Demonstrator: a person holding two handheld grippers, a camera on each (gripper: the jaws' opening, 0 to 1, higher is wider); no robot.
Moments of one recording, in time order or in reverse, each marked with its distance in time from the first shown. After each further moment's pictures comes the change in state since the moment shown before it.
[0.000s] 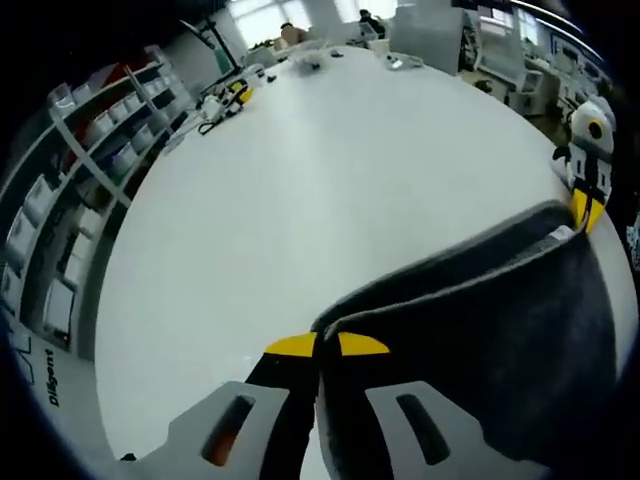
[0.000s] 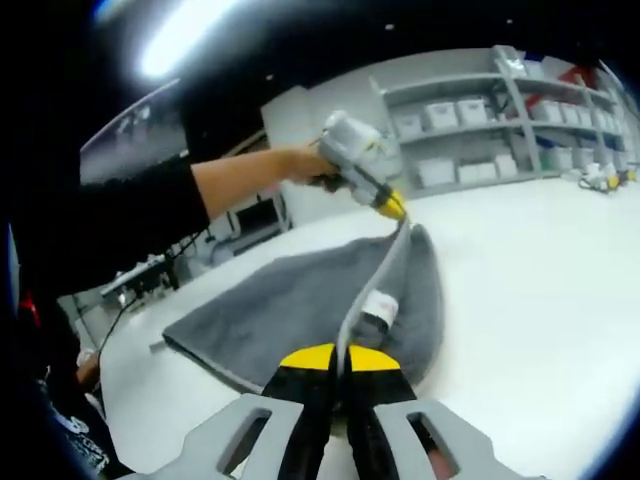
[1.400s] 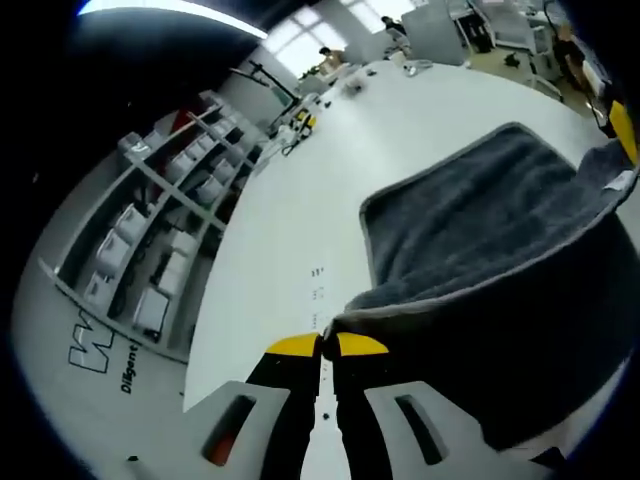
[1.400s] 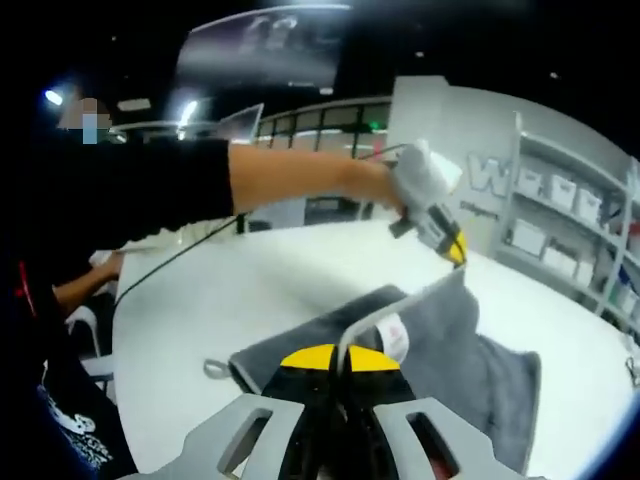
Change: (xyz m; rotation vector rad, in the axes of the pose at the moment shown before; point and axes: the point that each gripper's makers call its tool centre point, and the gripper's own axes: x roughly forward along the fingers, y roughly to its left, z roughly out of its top) left arm -0.170 0.002 -0.126 0.110 -0.087 0.424; right arm 0.083 0.207 0.050 -0.546 0.139 0.242
